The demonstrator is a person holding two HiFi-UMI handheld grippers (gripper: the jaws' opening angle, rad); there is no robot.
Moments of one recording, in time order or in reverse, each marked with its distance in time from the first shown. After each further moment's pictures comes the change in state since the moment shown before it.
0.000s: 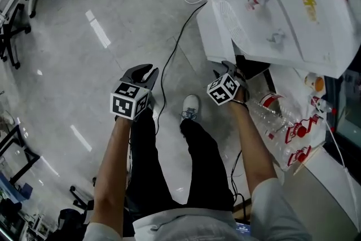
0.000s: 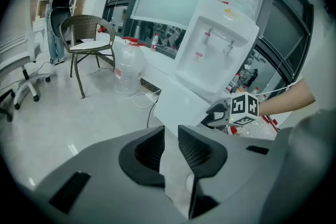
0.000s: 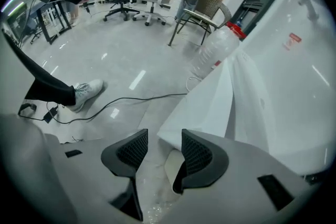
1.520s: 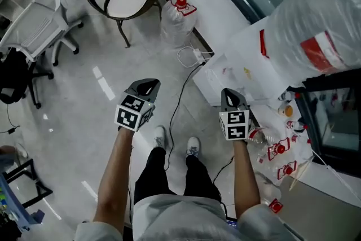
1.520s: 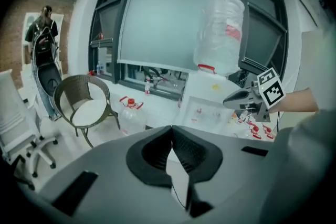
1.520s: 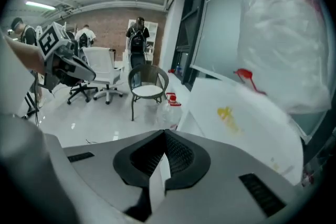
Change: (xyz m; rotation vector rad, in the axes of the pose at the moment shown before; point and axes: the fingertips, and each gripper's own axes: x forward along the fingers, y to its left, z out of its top) left arm -0.179 0.007 0.299 0.265 -0.196 -0.009; right arm -0.354 -0.164 0.186 0.521 -0.491 -0.255
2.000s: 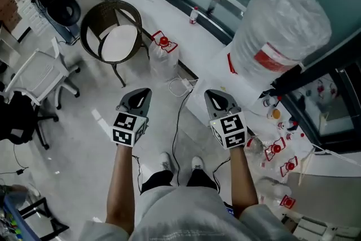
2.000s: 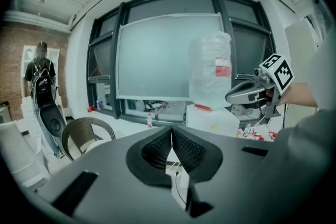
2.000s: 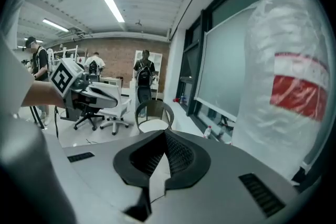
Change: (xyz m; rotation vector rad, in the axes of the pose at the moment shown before) left arm -0.091 -0.004 0.170 0.167 -0.236 0.039; right arm -0.125 0.006 0.200 0.000 -0.285 0.060
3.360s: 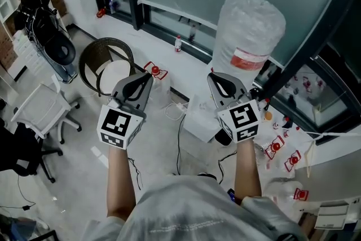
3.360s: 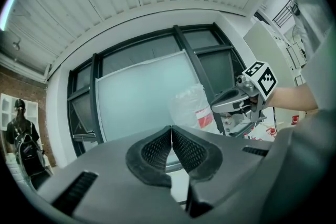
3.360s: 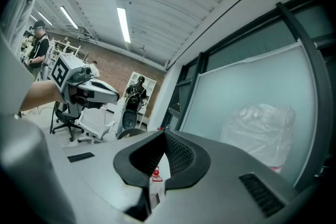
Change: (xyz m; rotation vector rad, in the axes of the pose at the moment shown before) left arm -0.103 -0.036 0.216 0.354 -0.392 -0.116; right arm -0.119 -0.005 0.174 -0.157 -0.300 -0.199
